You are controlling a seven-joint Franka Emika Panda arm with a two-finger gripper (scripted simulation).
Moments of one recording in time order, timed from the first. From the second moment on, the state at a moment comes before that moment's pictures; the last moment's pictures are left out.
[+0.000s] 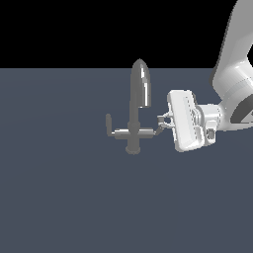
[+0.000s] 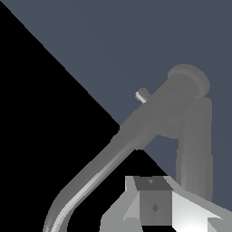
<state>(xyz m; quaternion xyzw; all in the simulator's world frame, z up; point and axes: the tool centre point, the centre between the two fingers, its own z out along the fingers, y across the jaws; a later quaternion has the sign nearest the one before) -0.030 -0.109 0.136 -0.67 0.26 0.27 0.64</state>
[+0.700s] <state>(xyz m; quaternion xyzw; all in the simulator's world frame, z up) -0.057 -0.110 0.120 -0.68 0.24 0.26 0.64</state>
